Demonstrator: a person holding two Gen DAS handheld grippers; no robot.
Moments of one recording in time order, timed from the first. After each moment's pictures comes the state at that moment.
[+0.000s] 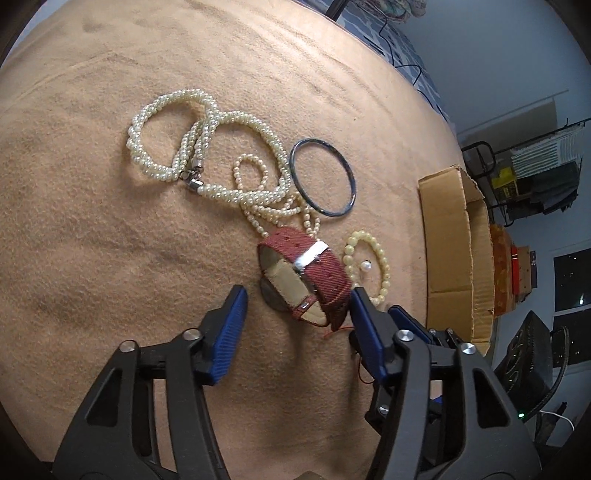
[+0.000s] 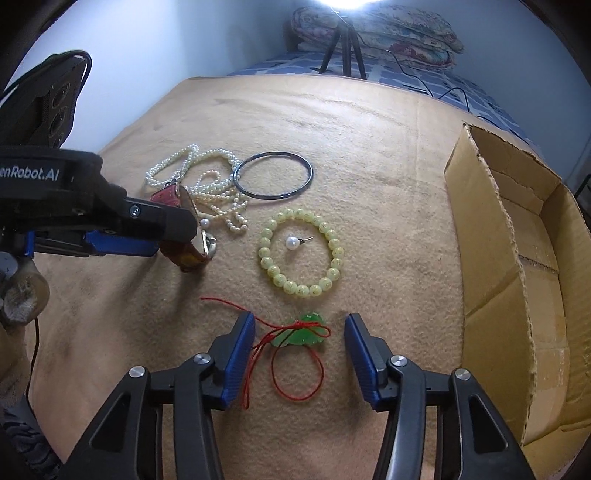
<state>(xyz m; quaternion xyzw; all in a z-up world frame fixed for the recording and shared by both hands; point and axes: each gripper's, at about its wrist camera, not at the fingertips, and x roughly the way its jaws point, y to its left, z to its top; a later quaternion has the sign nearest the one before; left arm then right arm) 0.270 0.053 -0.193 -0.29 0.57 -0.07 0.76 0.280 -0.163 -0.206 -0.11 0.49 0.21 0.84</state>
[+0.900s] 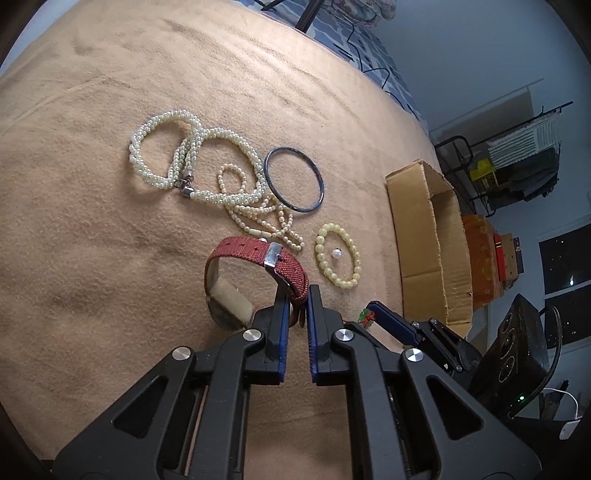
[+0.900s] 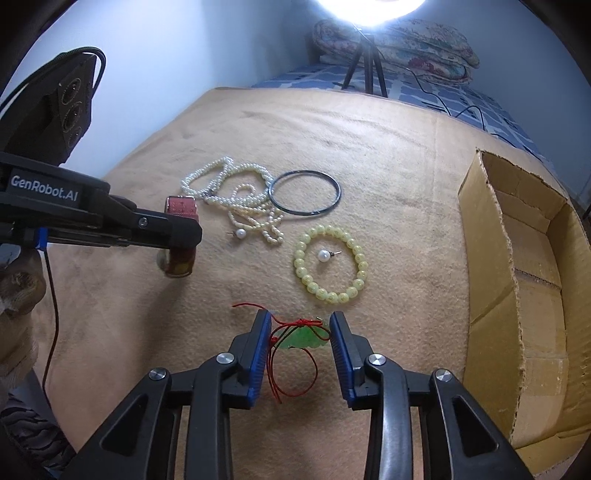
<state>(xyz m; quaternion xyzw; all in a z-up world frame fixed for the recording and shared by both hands) 0.255 0.054 -0.167 -0.29 0.55 -0.11 0.78 0.266 -0.160 -0.182 -0.10 0.47 0.25 0.84</state>
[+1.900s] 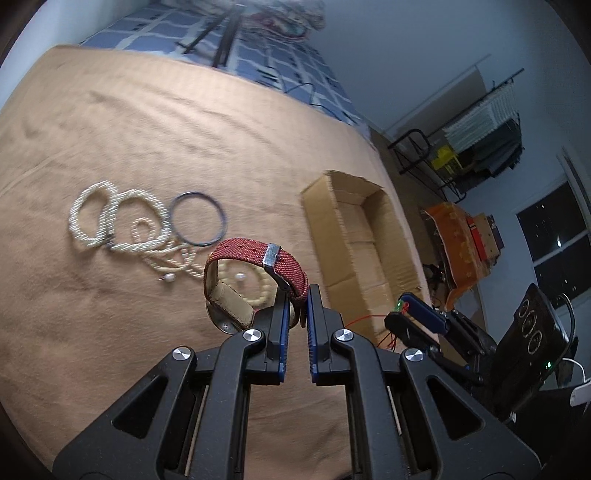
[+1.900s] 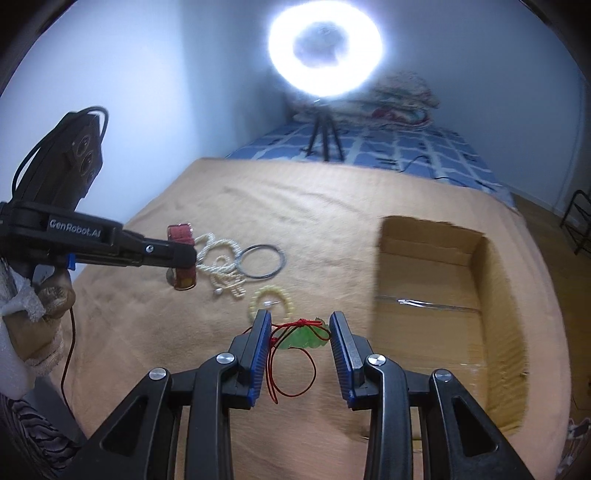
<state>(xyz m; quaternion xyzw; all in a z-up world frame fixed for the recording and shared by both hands) 0.255 -0.004 -0.090 -0.24 0.49 -0.19 0.81 0.249 -0.250 -0.097 -0.05 0.38 0.22 0.90</state>
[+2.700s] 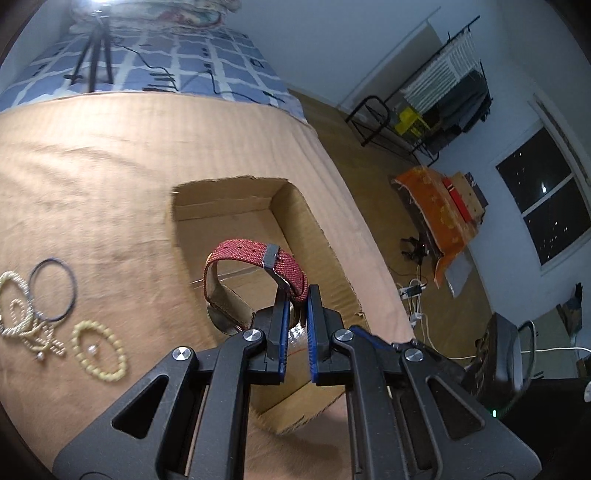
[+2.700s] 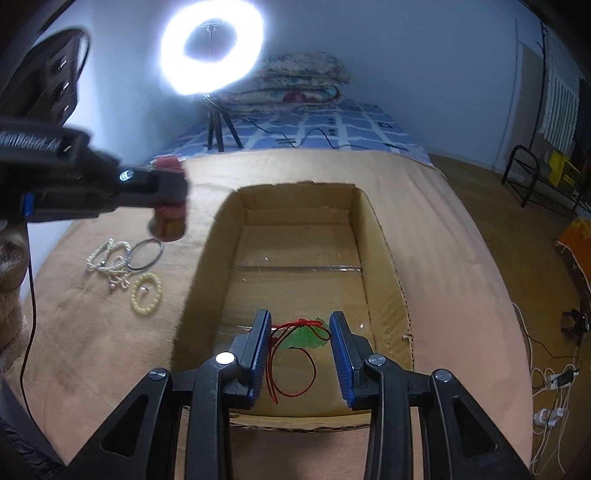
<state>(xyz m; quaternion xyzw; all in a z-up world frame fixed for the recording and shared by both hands) 0.322 -0.171 -0.073 -0.17 0.49 -0.26 0.81 0.266 -0.358 -0.122 -0.03 0.42 0.10 0.90</state>
